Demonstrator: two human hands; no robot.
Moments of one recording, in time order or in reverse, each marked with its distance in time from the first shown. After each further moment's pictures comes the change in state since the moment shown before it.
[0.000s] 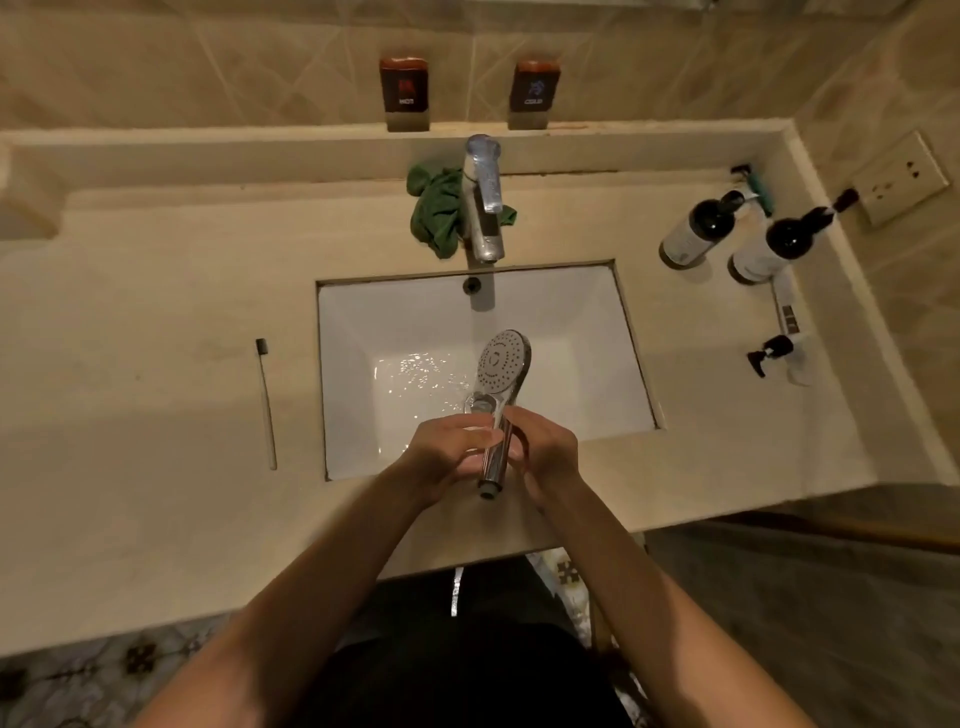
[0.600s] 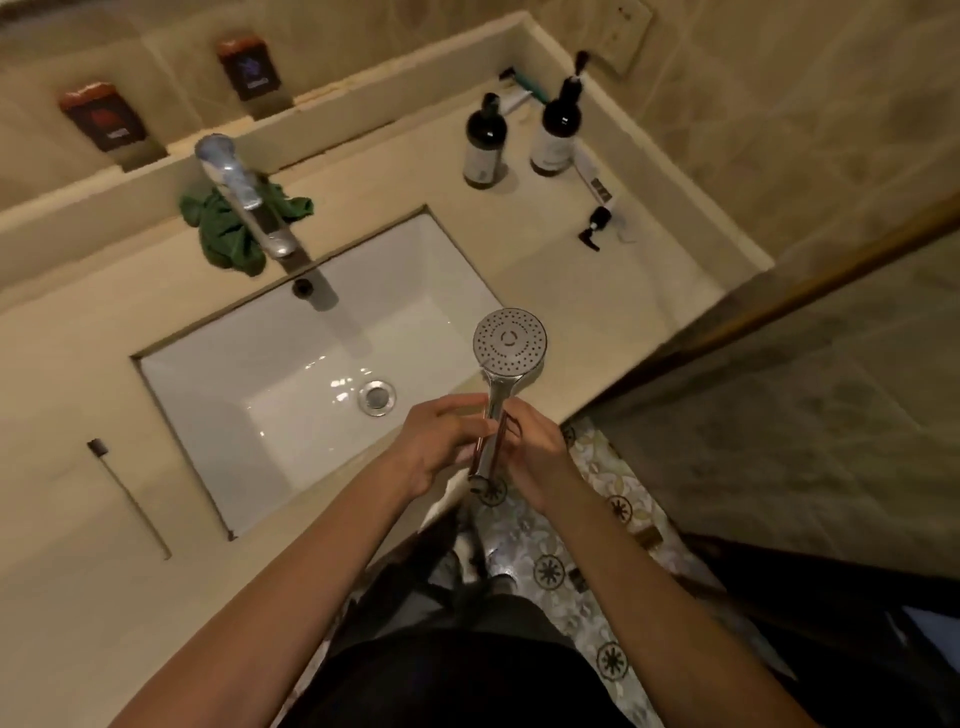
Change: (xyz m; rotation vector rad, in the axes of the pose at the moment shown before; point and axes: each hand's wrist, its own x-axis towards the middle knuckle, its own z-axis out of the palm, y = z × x) left_hand -0.008 -0.032 0.108 0.357 -0.229 -0.078; right_hand -0.048 0.054 -0.112 0.671 0.040 -0.015
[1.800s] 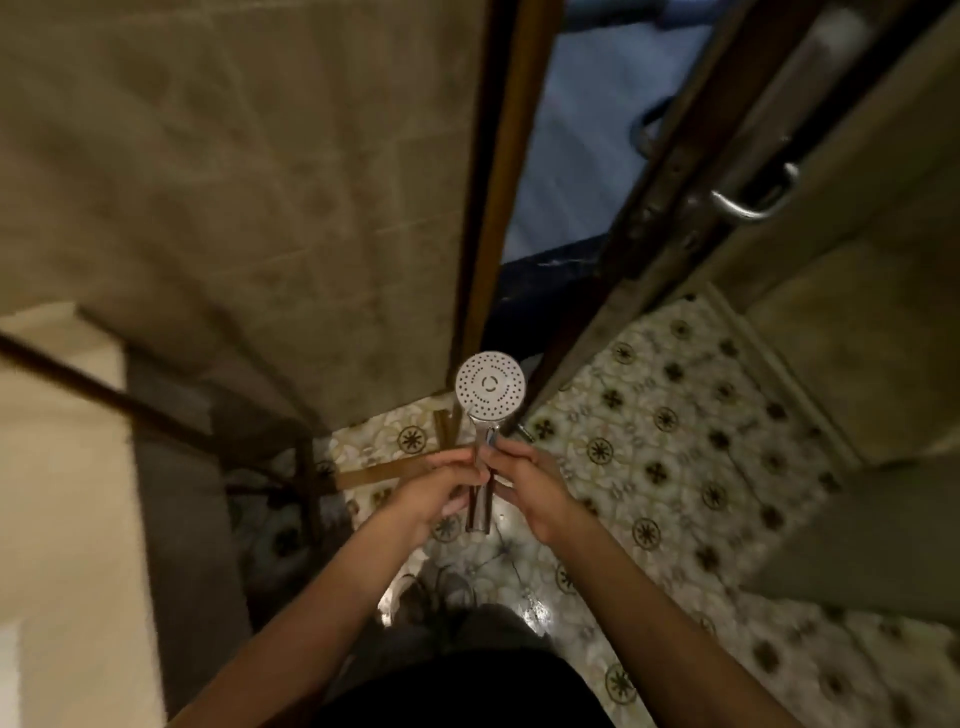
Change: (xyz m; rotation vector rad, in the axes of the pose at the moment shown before) left_hand -0.073 -0.222 0.314 0.947 -0.799 -0.375; right_hand -0.266 0.088 -0.292 0.609 0.854 -0.386
